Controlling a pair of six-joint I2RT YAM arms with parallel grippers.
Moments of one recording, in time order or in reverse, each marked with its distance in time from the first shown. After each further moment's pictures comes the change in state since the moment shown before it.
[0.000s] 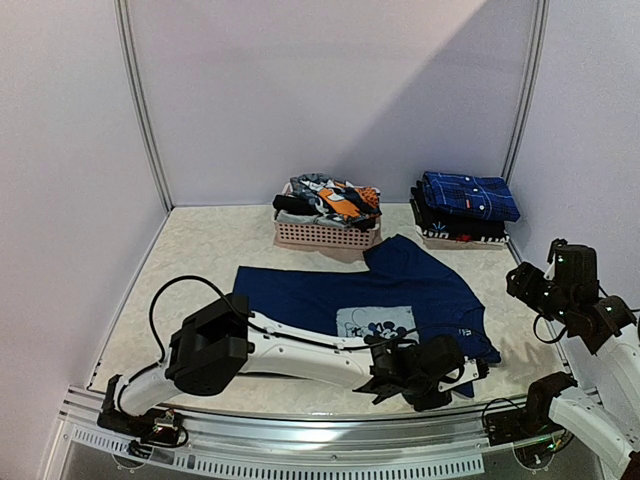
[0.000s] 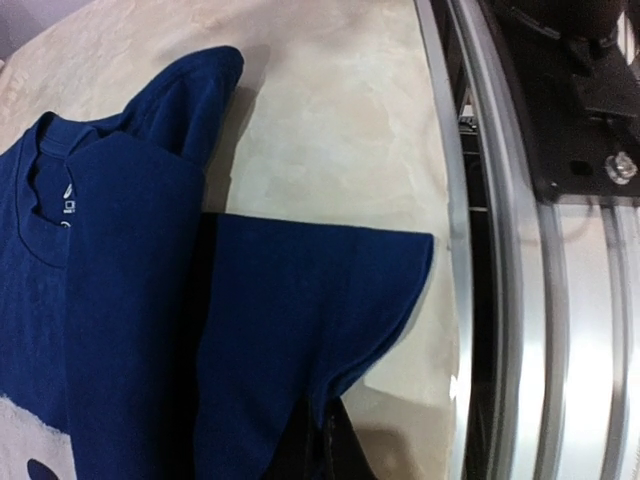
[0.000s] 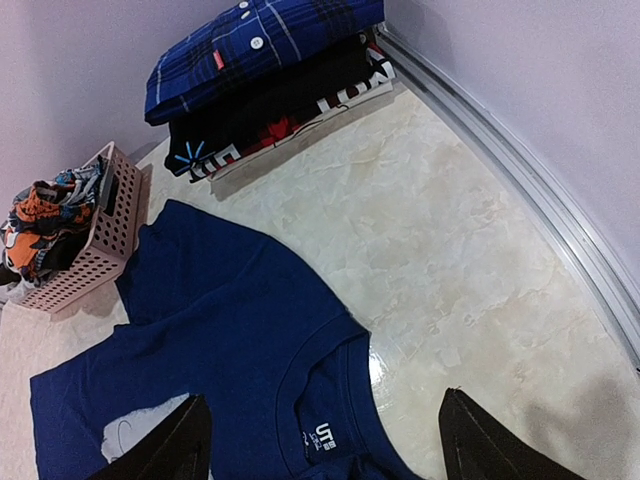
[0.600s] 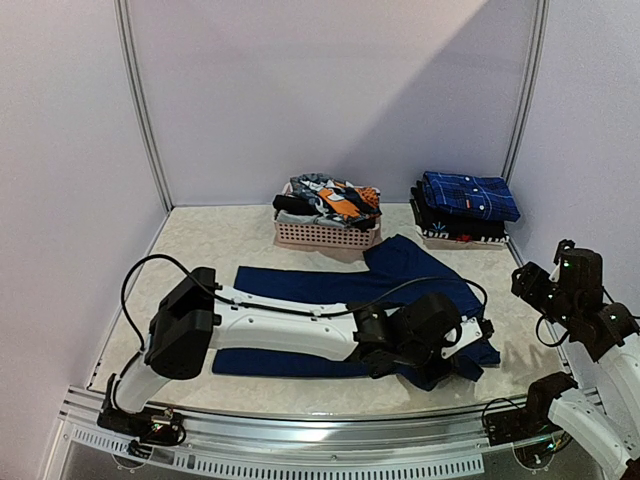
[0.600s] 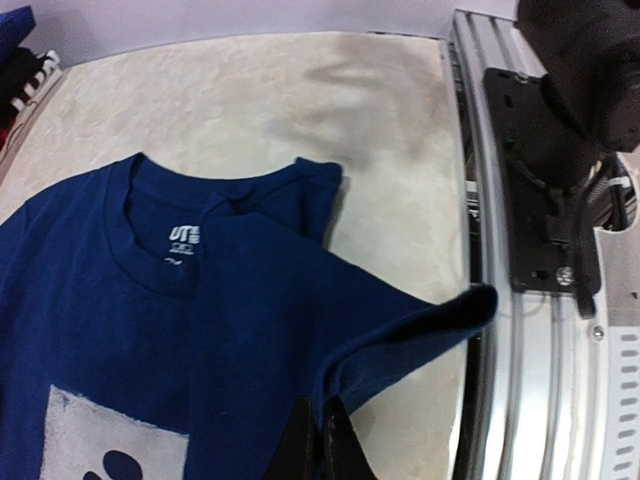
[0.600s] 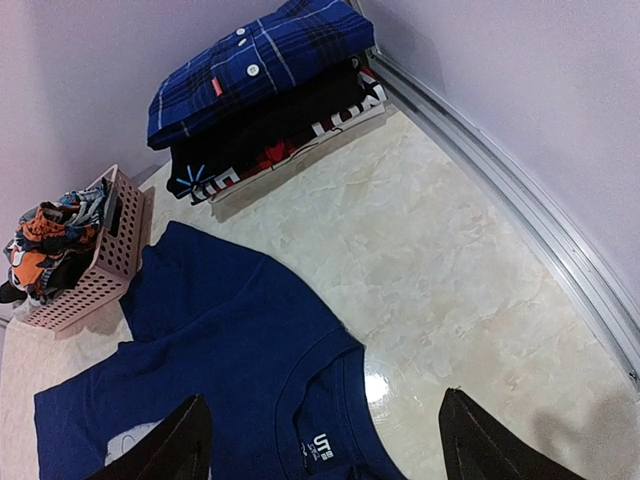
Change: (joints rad) left arm 0.064 -0.138 -0.021 0.001 0.082 -0.100; right arm 0.000 -0.064 -0.015 0.000 0.041 0.008
